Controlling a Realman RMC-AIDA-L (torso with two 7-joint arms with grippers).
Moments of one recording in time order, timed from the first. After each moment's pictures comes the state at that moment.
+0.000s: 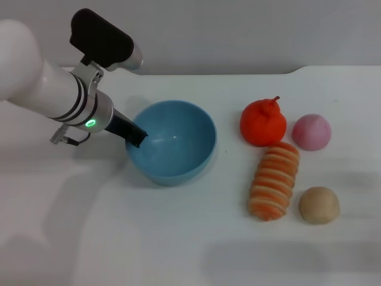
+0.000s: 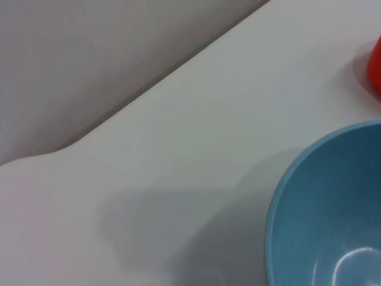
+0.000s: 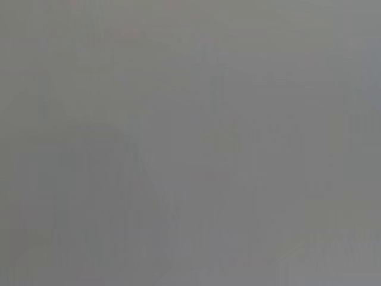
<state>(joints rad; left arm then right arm) -0.73 -2.07 1.52 0.90 2.58 0.97 -2.57 0.28 2.08 -0.23 0.10 -1.15 -1.51 0.32</state>
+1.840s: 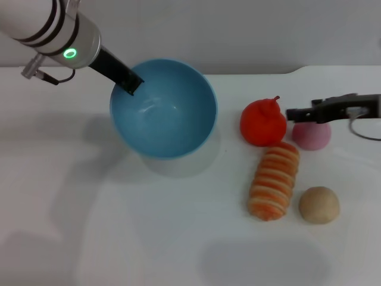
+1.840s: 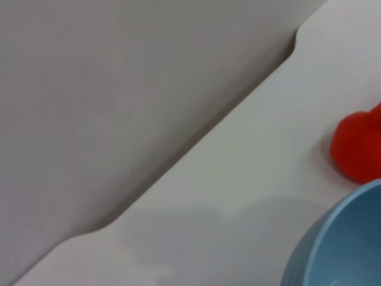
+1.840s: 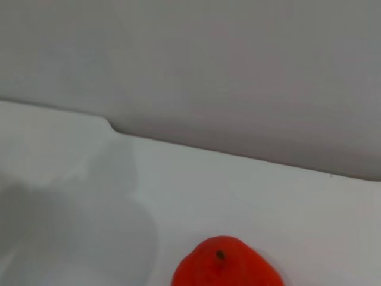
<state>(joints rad) -0.79 -2.06 1.35 1.32 2.69 1.40 -2.62 0.61 2.08 -0.89 -0.84 -2.29 -1.08 2.10</state>
